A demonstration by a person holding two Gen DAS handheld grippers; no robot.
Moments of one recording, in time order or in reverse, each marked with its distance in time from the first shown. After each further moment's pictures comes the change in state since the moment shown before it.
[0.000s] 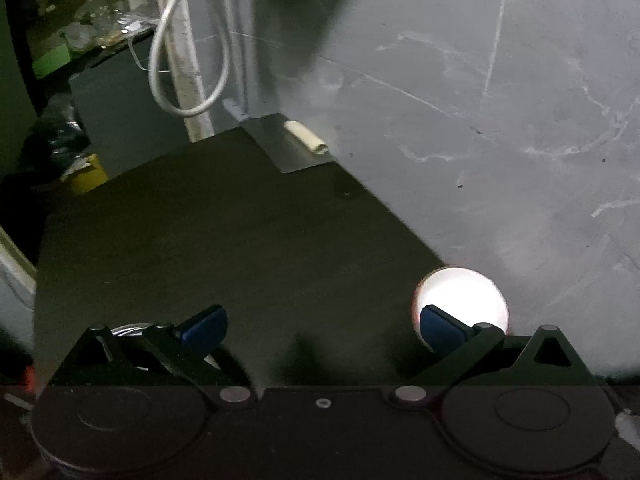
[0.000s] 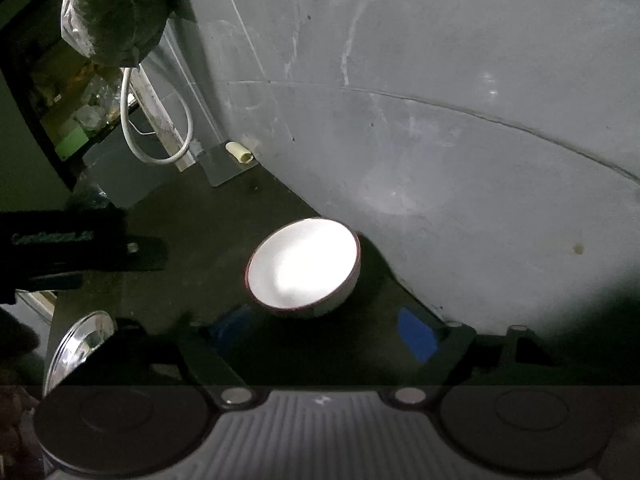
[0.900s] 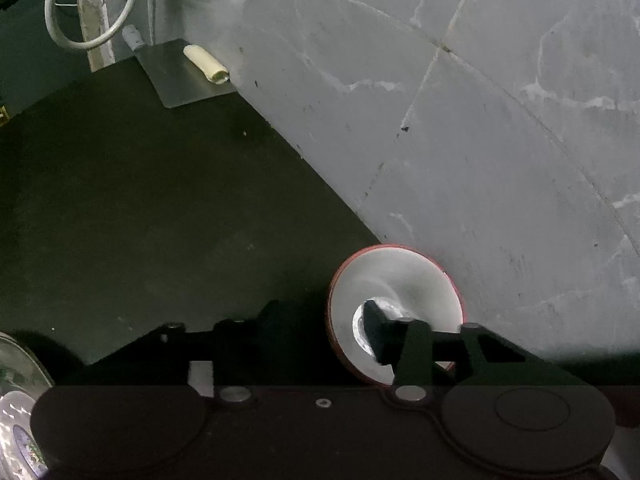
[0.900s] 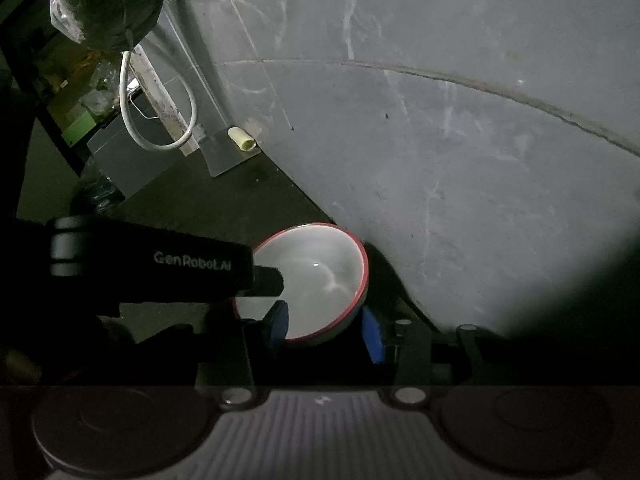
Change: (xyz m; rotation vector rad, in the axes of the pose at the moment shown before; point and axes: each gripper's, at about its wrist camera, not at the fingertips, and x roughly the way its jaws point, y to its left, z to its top) left arm 0.088 -0.027 0.011 -0.020 0.186 -0.253; right arm 0.038 -0.005 0.019 -0.018 0.066 0.038
